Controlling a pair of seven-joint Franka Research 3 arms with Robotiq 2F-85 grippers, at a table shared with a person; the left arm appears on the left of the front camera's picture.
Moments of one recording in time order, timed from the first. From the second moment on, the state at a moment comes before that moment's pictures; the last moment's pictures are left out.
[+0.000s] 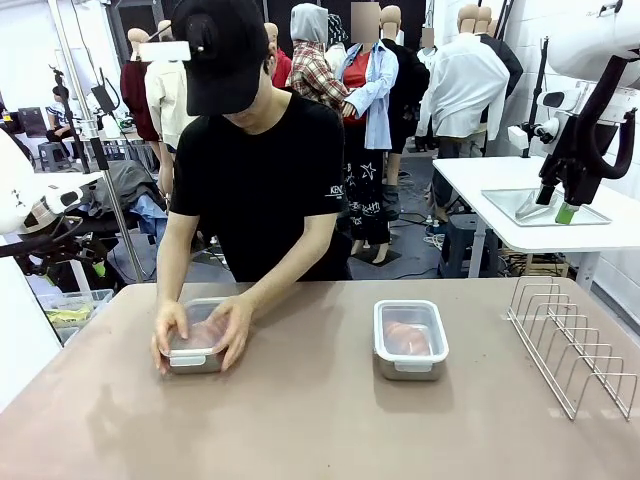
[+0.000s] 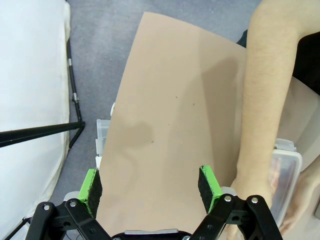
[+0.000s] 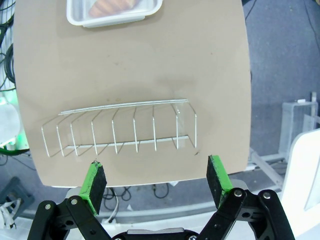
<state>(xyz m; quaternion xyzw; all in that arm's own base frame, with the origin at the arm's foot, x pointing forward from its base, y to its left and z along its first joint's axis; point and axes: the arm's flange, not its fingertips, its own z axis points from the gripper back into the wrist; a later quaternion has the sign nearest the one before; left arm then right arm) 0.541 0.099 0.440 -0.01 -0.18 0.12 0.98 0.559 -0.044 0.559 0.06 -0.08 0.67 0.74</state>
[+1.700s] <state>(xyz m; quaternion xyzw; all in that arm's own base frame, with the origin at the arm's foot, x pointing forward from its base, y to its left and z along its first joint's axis) 0.541 0.099 0.440 -0.01 -0.18 0.12 0.98 0.559 -0.044 0.559 0.06 -0.08 0.67 0.74</state>
